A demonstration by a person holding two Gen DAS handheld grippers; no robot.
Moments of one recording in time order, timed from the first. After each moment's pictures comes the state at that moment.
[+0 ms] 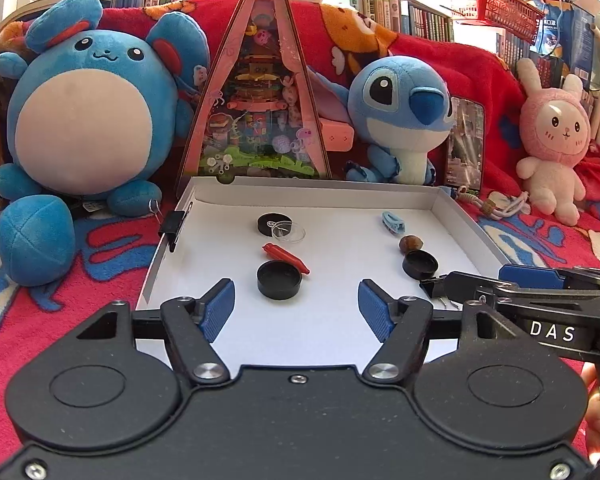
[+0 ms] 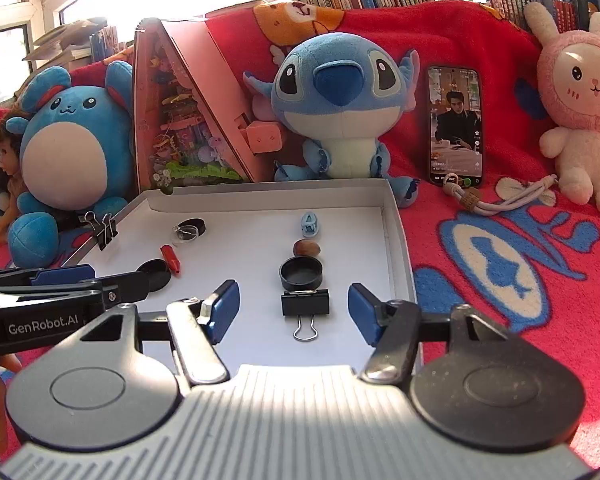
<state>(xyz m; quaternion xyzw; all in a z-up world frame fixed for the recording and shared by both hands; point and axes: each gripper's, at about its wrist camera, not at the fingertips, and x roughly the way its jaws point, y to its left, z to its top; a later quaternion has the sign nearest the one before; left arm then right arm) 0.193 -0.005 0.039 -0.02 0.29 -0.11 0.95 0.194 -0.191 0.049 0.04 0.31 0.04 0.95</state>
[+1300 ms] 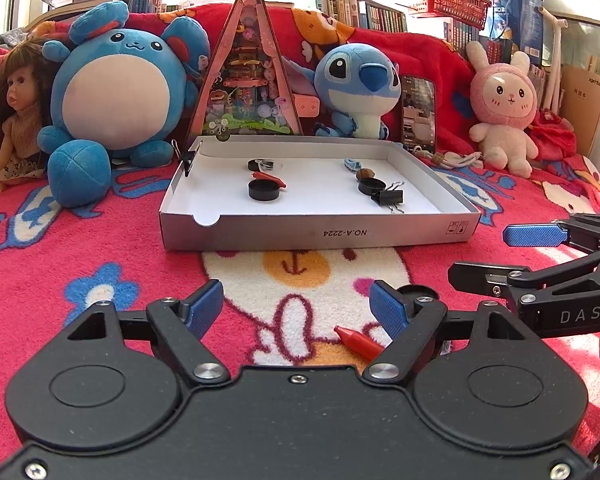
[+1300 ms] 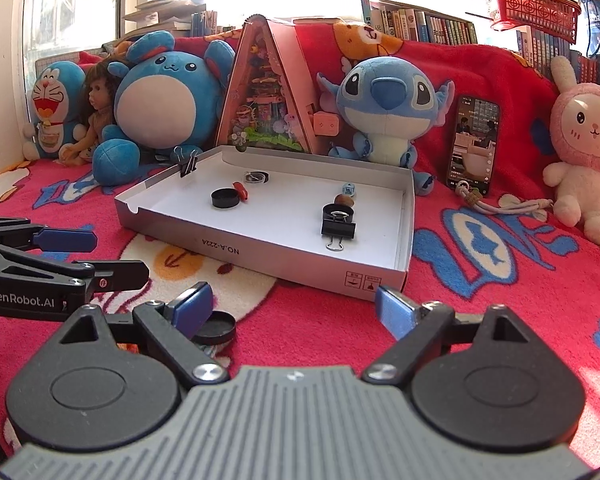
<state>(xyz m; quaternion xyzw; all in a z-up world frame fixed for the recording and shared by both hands) 0.063 0.013 0.018 0.00 0.28 -0.13 0.95 0.081 -0.187 0.051 -0.04 0.29 0.12 0.95</state>
